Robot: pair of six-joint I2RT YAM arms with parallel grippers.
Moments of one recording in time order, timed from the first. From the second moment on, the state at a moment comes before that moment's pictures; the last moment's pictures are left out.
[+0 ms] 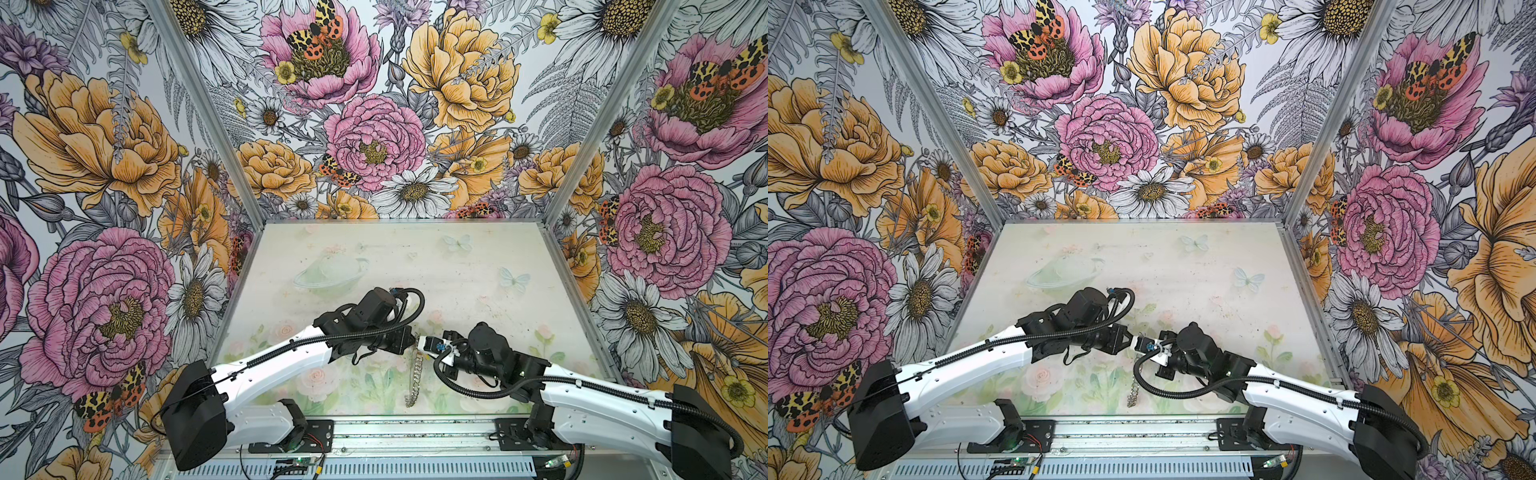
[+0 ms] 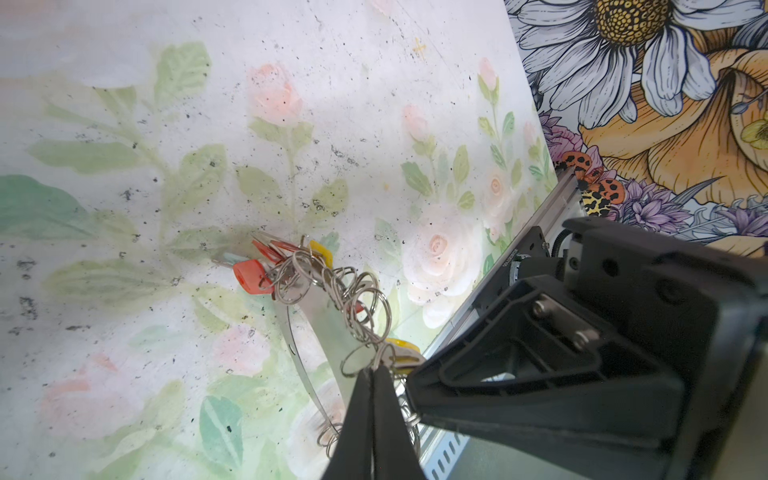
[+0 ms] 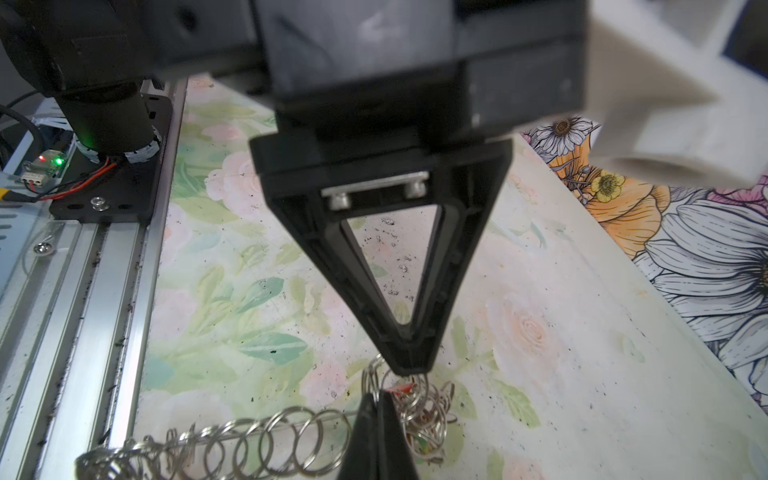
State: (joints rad) left arm -0.87 1.24 0.87 -0.45 0.29 -0.60; right arm 0.97 0.96 0.42 0.12 -0.15 -0.37
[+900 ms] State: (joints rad) left arm -0.83 1.24 0.82 -0.37 0.28 -0.61; right arm 0.91 0.94 0.28 0.51 -0.11 -0.09
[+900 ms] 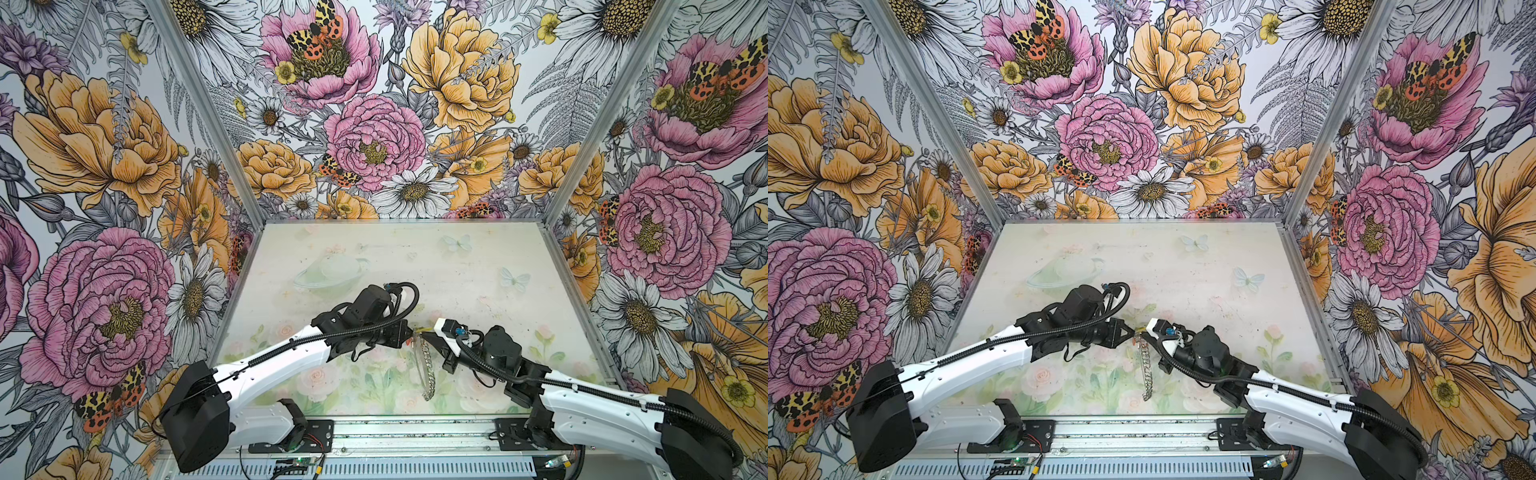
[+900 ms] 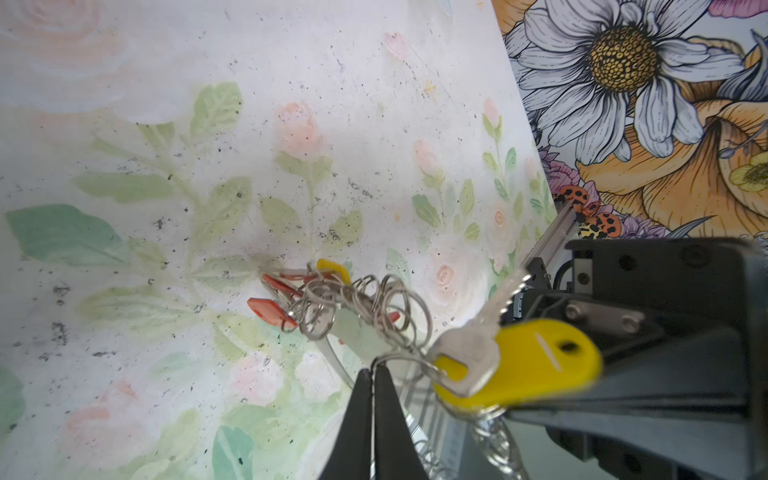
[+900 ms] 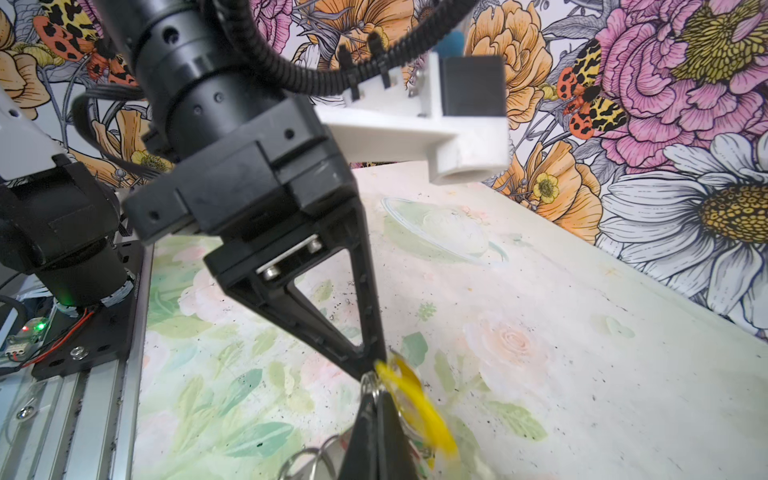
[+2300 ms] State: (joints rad) left arm -0.85 0.76 0.35 0.15 0.21 -0.21; right arm 0.78 0.87 0.31 0.38 -0.41 -0.12
